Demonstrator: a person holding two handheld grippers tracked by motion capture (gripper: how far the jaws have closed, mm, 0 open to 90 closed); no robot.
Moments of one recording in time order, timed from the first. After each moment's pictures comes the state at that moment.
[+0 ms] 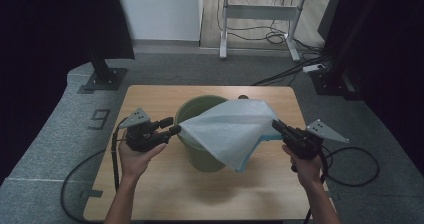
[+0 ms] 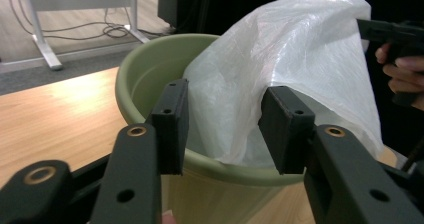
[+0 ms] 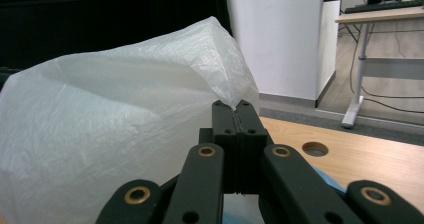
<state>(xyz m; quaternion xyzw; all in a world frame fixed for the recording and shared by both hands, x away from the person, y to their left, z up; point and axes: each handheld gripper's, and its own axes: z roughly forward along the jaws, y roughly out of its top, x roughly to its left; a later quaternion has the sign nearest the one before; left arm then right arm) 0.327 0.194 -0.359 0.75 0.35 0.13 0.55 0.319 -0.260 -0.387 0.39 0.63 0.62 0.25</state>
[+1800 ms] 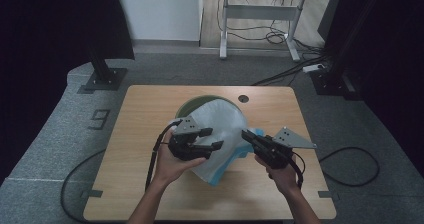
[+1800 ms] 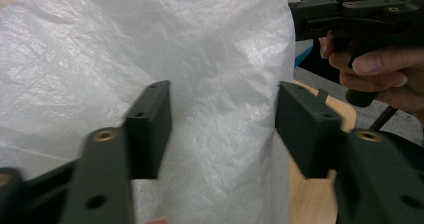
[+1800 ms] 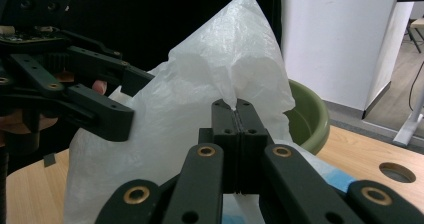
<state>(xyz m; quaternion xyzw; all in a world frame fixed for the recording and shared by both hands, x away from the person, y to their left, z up) 0.317 0.091 -0.361 0.82 0.26 0.10 0.50 0.299 -0.186 -0.388 0.30 0.69 0.62 0.22</state>
